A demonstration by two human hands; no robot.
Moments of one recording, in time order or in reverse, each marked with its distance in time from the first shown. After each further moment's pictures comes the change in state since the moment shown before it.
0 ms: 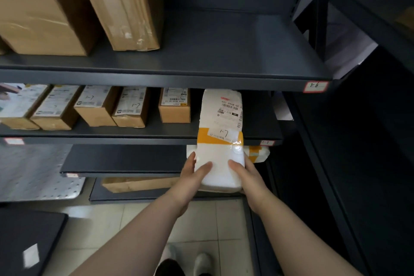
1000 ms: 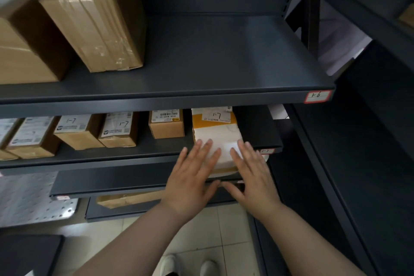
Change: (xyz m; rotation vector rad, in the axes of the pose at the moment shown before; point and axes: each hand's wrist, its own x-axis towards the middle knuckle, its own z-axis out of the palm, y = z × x) left_hand 0.035 0.023 -0.015 1.350 0.186 0.981; right_hand 0.028 -0.005 -0.020 -1.203 0.209 -0.860
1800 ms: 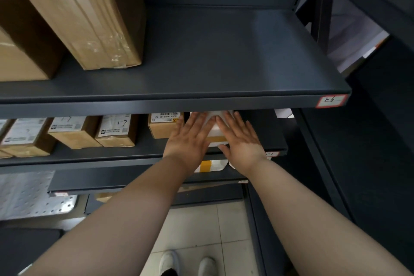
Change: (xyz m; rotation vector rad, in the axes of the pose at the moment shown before) left_hand 0.087 -0.038 -0.013 0.339 -0.412 -0.170; right_hand 0.104 0.010 0.006 -0.197 -0.376 0.084
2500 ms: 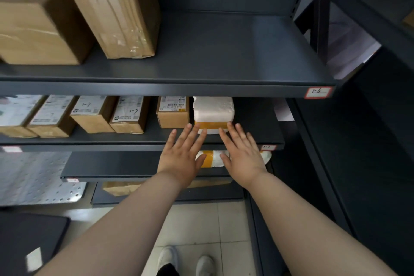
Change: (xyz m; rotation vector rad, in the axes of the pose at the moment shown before) left_hand -0.075 0.018 0.016 0.063 -0.025 -0.106; right_hand -0.063 -0.017 0.007 -0.032 -0.003 -0.013
